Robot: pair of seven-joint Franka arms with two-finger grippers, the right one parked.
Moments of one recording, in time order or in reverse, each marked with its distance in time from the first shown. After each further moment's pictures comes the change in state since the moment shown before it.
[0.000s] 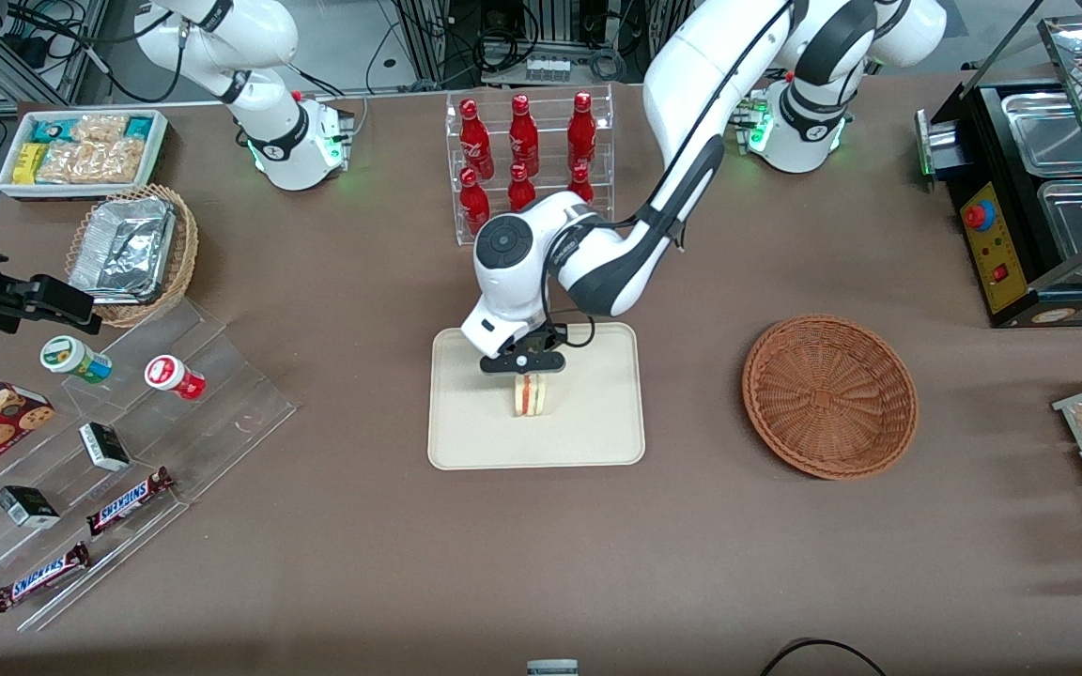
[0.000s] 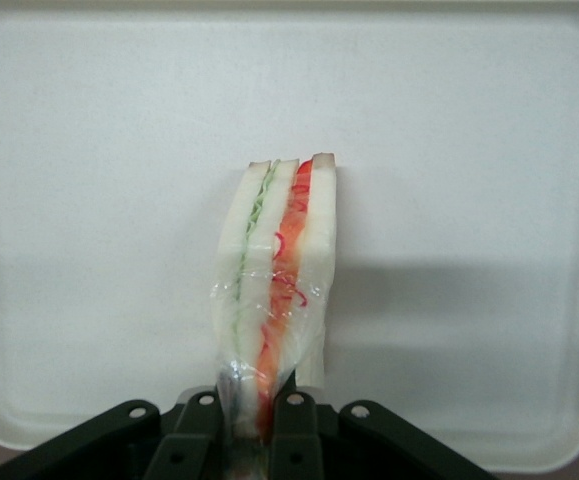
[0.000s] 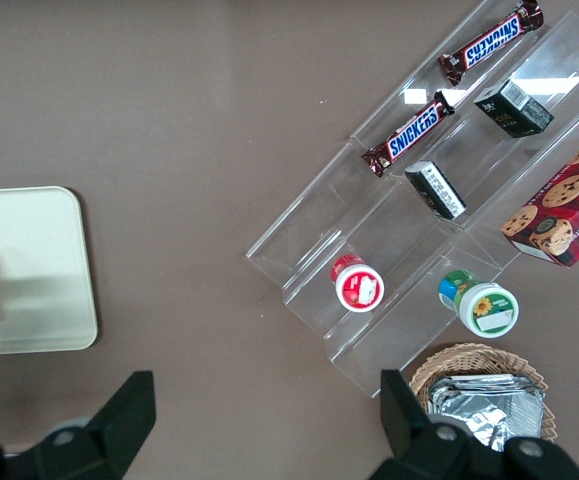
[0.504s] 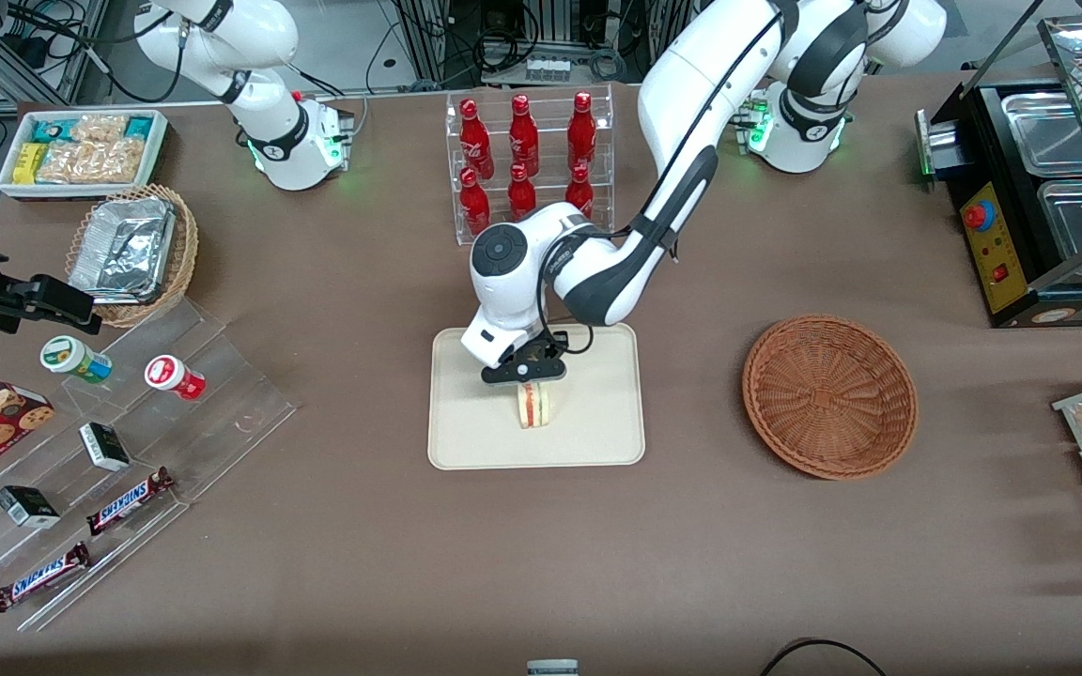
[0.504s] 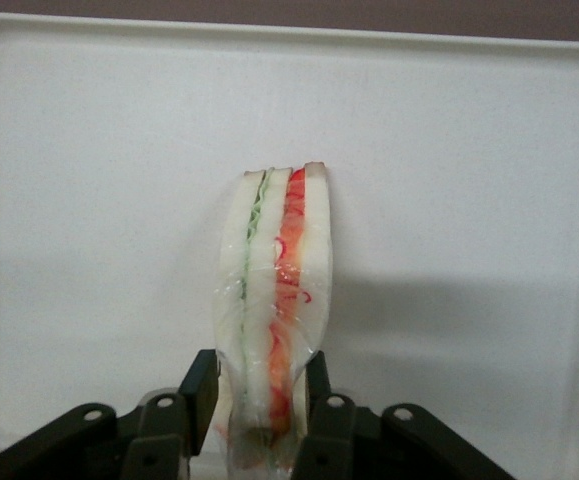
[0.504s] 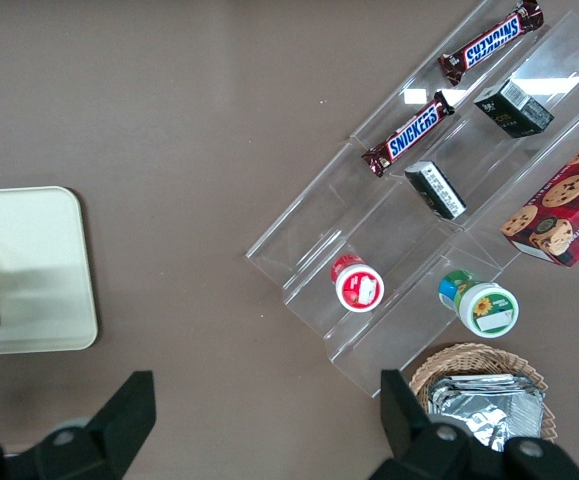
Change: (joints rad) arm 0.000 0.023 0.006 0.038 0.022 0.004 -0.048
